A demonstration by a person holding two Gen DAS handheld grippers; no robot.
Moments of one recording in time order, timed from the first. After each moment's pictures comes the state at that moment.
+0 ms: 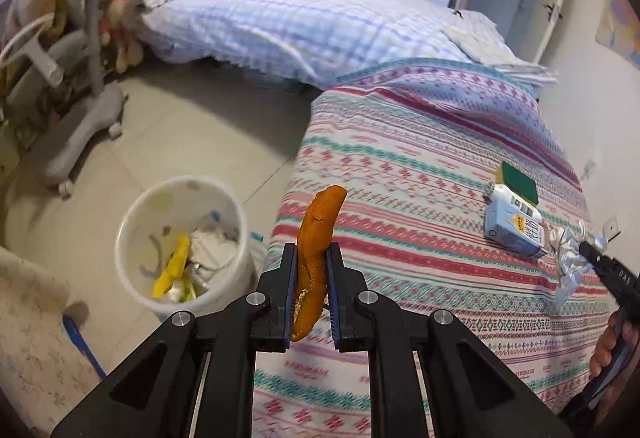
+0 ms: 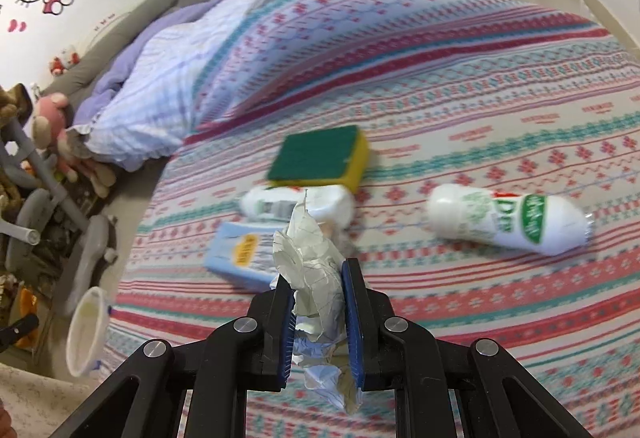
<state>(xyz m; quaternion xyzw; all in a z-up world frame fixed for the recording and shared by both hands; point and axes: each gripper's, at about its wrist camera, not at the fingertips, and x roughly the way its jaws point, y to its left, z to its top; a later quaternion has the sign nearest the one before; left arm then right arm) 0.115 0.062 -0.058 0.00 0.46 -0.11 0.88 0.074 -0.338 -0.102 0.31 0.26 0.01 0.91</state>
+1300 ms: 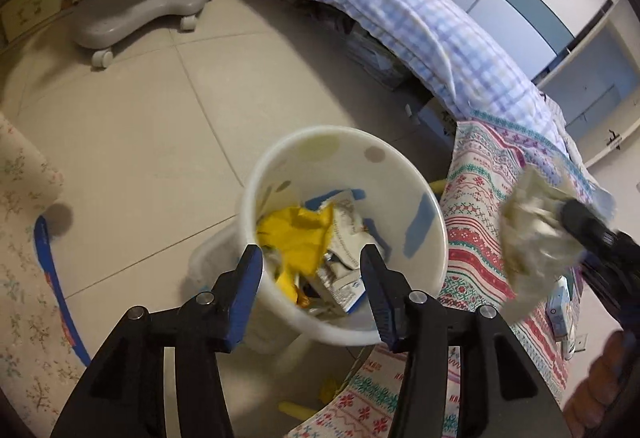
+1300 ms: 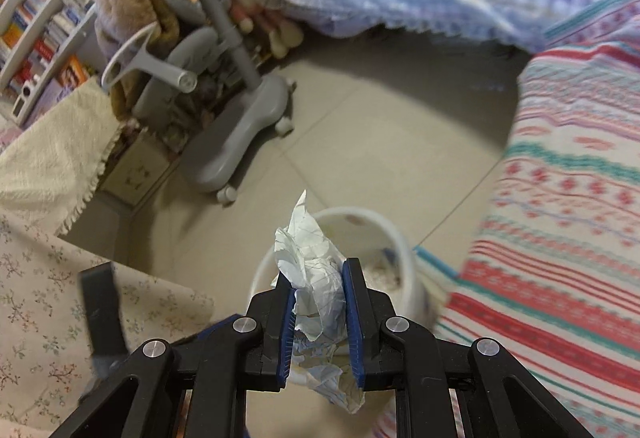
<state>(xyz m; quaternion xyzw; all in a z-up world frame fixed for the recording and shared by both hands) 0.172 0.272 -0.161 -0.20 0.50 -0.02 0.84 0.246 0.022 -0.027 0.18 0.34 0.29 0.88</state>
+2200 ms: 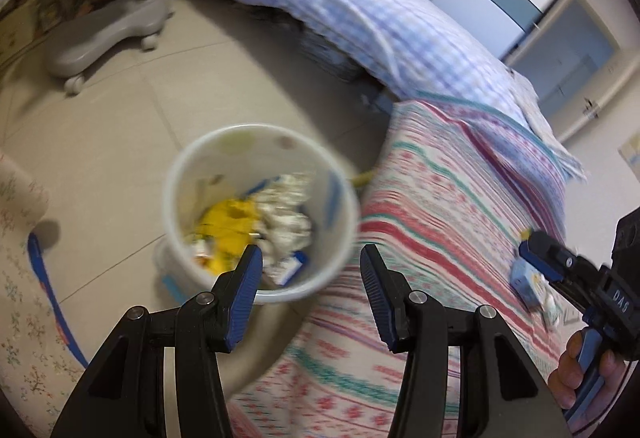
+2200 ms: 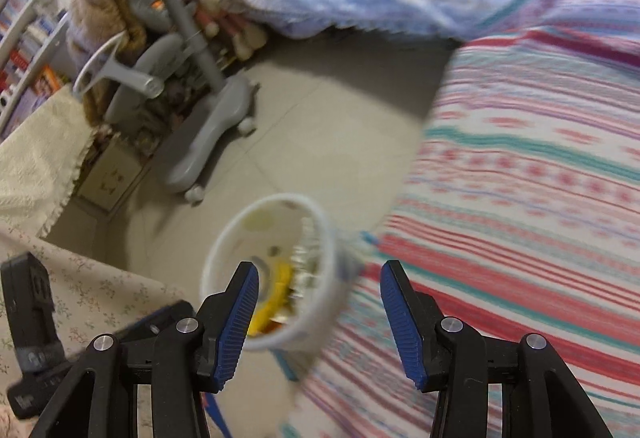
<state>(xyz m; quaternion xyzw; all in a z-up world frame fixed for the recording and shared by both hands) 0.154 0.189 -0.107 -0.16 0.49 -0.09 0.85 0.201 -0.086 -0.036 0.20 0.35 0.23 0.89</state>
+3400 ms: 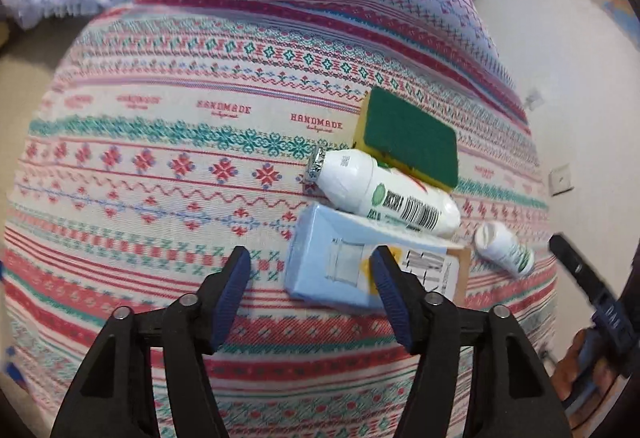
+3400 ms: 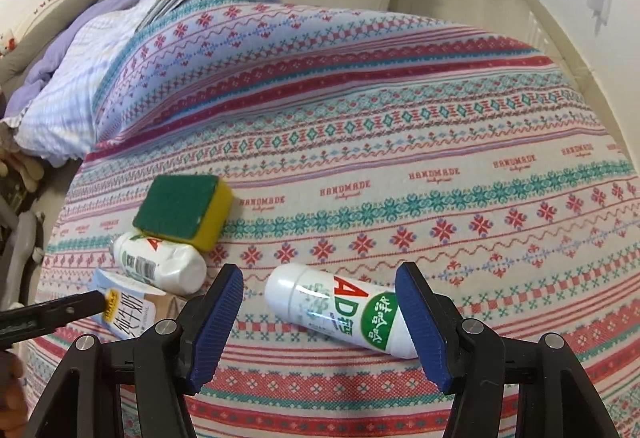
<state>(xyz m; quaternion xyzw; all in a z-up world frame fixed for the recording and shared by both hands) 0.199 -0.193 -0.154 -0.01 0.60 -0.27 0.75 0.096 -0.435 -0.111 0.27 0.32 -0.08 0.90</state>
